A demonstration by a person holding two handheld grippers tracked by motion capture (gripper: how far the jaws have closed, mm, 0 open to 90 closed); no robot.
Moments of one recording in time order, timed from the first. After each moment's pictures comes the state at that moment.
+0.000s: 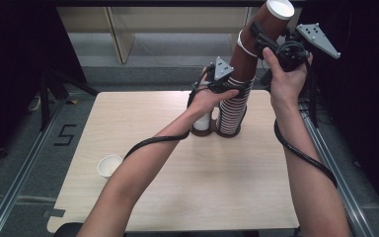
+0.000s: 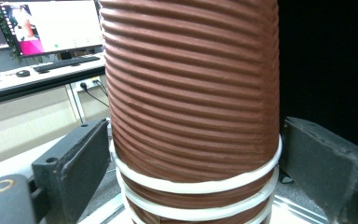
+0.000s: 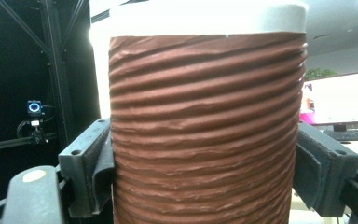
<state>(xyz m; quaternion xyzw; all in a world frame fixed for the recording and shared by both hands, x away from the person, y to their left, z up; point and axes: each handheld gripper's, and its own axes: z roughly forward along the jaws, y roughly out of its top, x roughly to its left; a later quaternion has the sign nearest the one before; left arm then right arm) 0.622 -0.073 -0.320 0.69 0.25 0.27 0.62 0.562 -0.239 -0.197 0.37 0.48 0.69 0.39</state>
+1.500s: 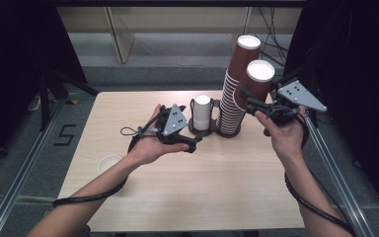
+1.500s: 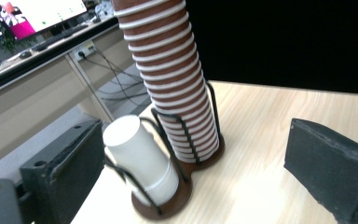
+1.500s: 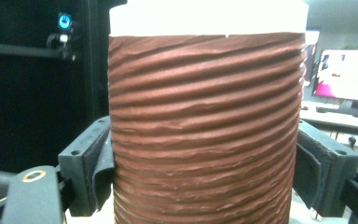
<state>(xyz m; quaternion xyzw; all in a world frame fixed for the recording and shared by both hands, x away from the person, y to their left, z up) 0.477 0.059 -0.343 0.79 0.18 0.30 0.50 0.490 -0.237 -0.290 0.33 0.61 0.62 0.38</state>
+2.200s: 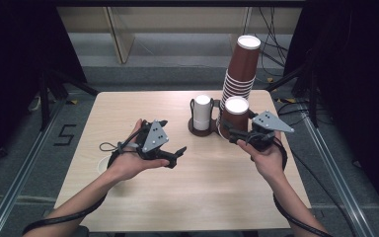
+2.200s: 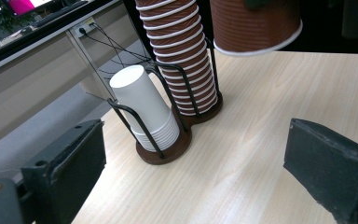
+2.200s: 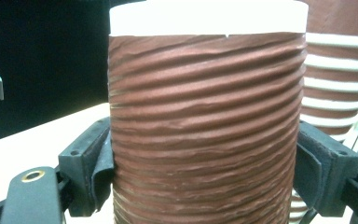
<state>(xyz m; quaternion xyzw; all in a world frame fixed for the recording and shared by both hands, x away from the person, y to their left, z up) 0.449 0.101 -0.367 0.80 0.20 0.29 0.48 0.484 -0.213 -0.373 0.34 0.67 0.58 0.31</state>
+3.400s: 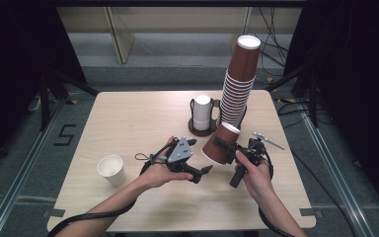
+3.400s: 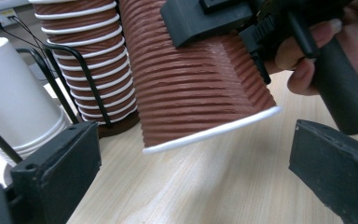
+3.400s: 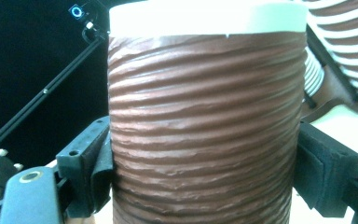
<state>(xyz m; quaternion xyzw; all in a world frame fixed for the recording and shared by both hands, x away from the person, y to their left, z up) 0.465 0.037 -0.444 0.79 0.18 0.17 0.56 0.479 -0.208 -0.452 0.53 0.55 0.65 -0.02</state>
